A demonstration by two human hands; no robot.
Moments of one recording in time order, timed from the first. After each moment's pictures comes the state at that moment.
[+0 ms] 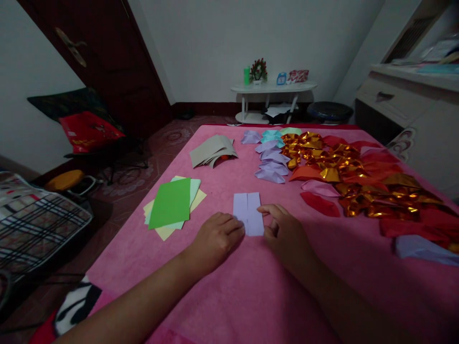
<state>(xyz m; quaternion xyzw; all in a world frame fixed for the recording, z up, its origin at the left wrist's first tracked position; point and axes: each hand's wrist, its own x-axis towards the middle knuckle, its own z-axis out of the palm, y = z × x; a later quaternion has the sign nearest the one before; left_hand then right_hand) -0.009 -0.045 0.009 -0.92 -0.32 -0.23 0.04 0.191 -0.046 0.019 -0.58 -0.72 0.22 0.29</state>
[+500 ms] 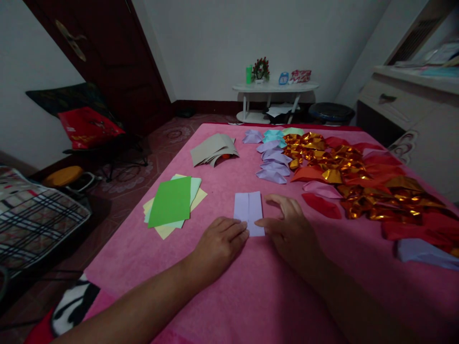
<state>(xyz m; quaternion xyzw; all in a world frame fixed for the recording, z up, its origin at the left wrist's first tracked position) -0.002 -0.058 0.007 -0.90 -0.34 -0.26 0.04 0.206 -0.041 0.019 -0.44 -0.83 0.07 0.34</state>
